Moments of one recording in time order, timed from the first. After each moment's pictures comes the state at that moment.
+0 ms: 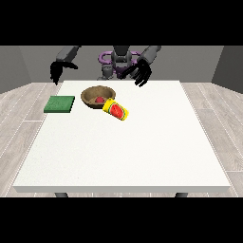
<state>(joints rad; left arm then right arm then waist) -0.69 0.01 -0.14 -0.93 -0.65 0.49 0.20 -0.24 -0.26 -0.32 -1.06 -0.22 0.33 -0.23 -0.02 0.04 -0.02</state>
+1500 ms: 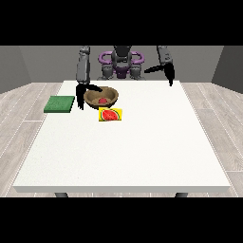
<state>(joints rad) -0.39 0.12 0.02 -1.22 -0.09 0.08 -0.27 -0.45 -0.10 -0.29 -0.66 -0.16 0.05 -0.49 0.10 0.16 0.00</state>
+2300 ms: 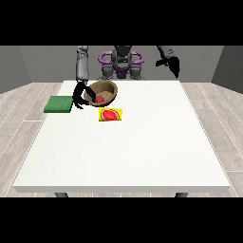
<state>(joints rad) -0.41 0.13 0.01 -1.25 -0.06 0.02 -0.24 -0.43 -0.19 -0.18 -0.63 0.10 -0.42 -0.29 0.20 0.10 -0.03</state>
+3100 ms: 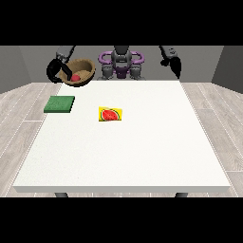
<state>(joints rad) -0.28 0.20 0.13 -1.11 -0.01 0.01 -0.28 -0.51 -0.36 -0.13 -0.77 0.12 -0.21 0.21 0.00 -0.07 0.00</state>
